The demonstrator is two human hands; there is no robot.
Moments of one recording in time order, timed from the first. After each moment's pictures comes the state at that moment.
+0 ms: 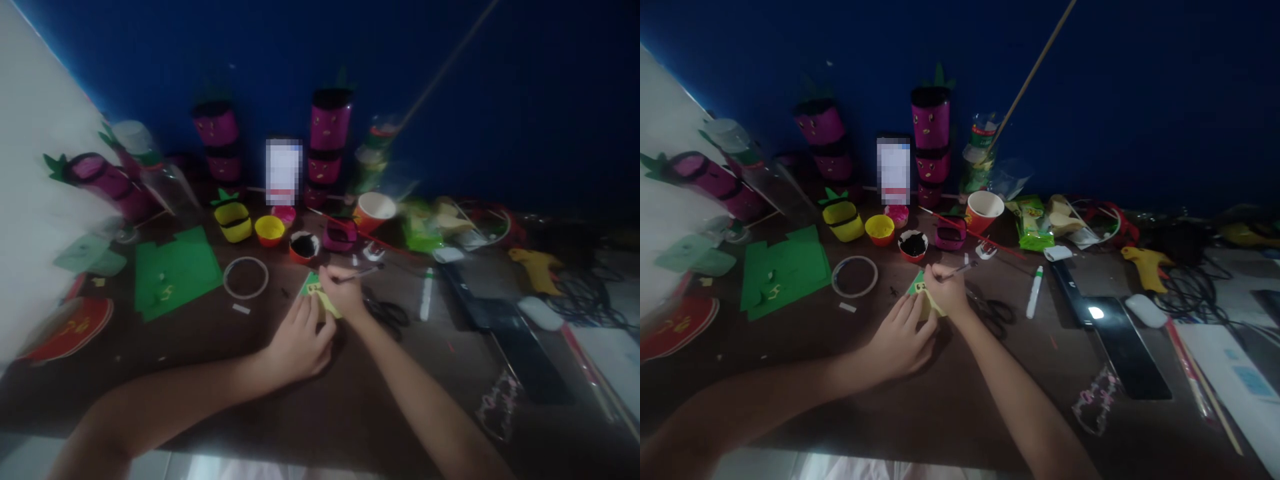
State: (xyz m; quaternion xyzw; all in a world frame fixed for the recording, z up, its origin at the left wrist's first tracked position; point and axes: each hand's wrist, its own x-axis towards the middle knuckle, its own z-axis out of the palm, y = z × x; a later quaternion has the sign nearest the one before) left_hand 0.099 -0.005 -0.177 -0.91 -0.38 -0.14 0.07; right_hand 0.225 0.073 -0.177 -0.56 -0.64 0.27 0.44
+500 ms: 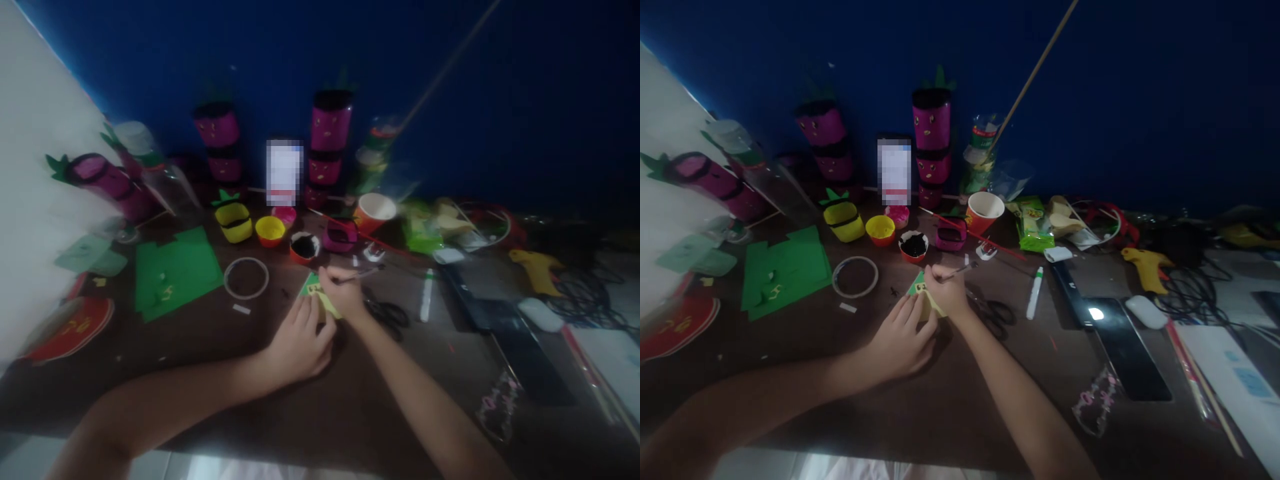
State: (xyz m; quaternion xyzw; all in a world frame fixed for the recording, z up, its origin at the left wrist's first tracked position) left_hand 0.099 -0.005 -0.178 -0.91 -0.38 -0.14 0.08; right_hand 0.225 0.074 -0.177 -0.56 -0.64 0.27 0.45
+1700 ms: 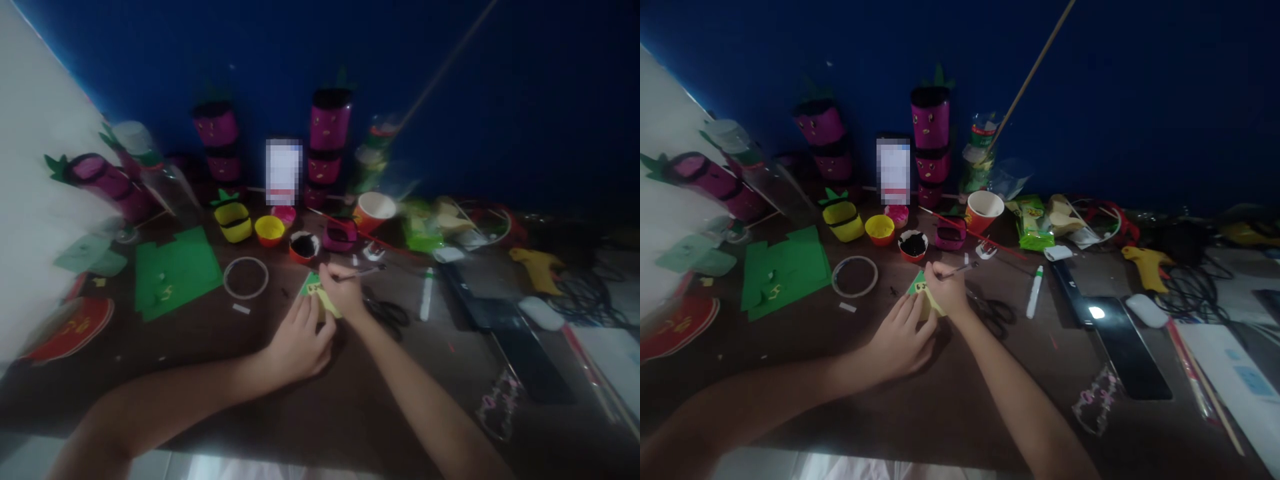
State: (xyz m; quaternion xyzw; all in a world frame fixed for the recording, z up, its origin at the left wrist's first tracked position) left_hand 0.099 -0.005 -0.176 -0.91 -0.39 -0.14 0.07; right_hand 0.225 0.075 -0.175 -0.56 -0.64 0.27 0.45
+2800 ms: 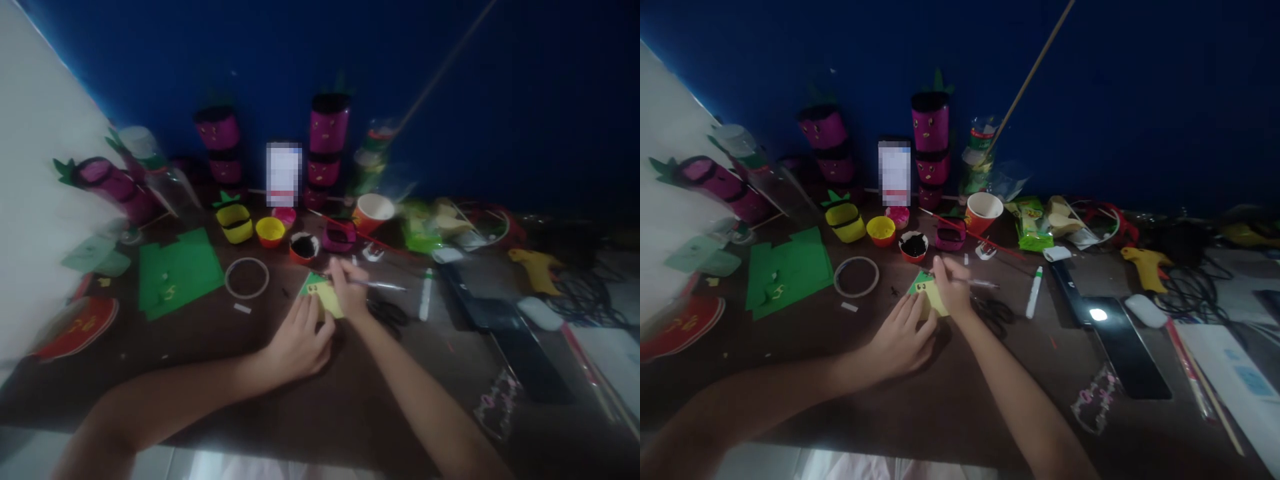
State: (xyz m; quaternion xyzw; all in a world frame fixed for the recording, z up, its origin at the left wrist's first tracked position) left_hand 0.099 -0.007 -0.174 -0.91 -0.39 -0.14 0.06; right_hand 0.232 0.075 -0.174 -0.56 -0.56 0.32 0.52
